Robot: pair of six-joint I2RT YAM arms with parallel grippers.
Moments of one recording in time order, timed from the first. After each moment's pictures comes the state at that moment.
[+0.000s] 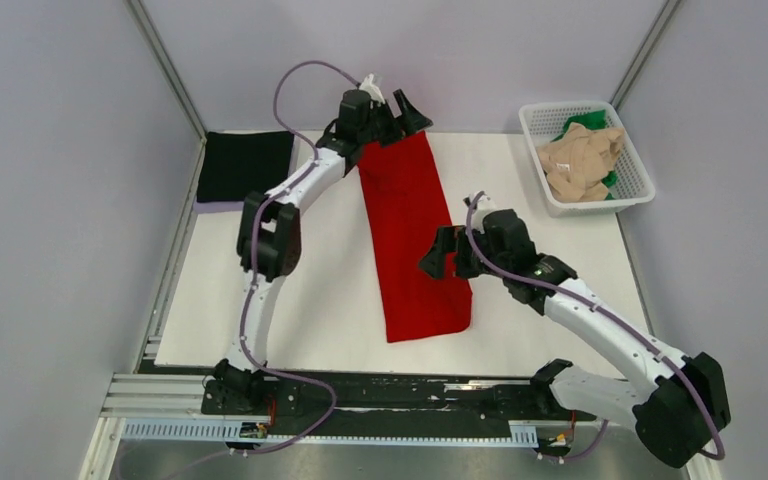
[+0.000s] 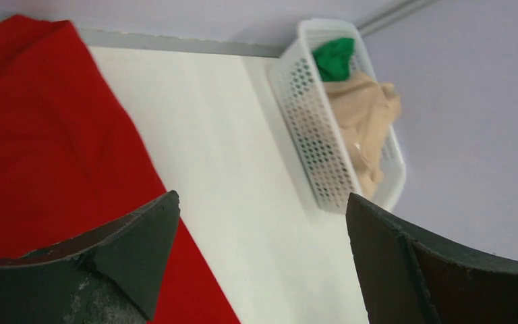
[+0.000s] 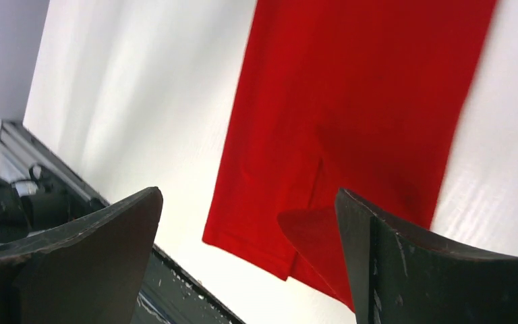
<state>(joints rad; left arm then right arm) -0.42 2.46 2.17 0.06 0.37 -0.83 0.61 1.10 0.78 -0.29 -0.20 0.48</state>
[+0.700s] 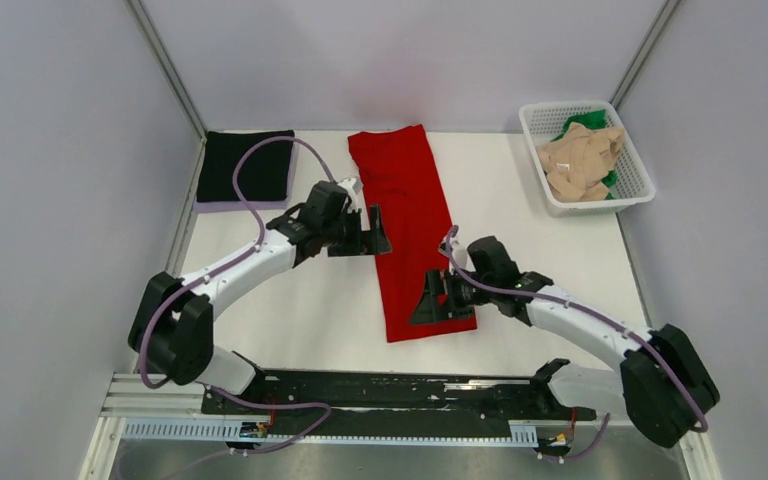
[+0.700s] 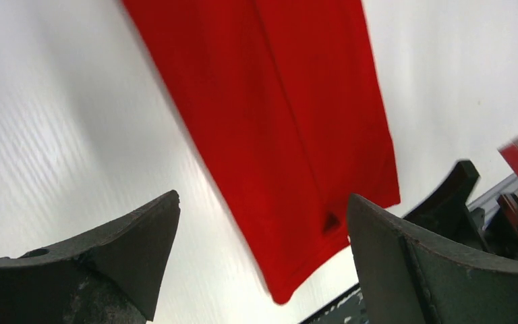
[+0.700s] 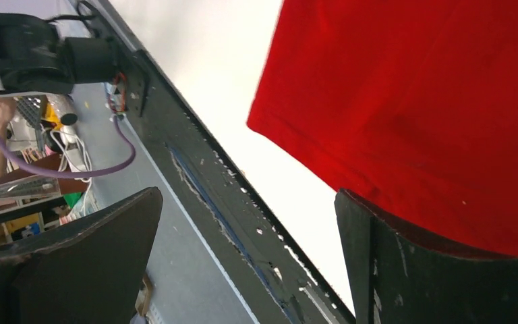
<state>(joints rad) -0.57 1.49 1.06 -0.30 0.20 -0.56 0.60 1.12 0.57 -0.22 -0.63 0.54</state>
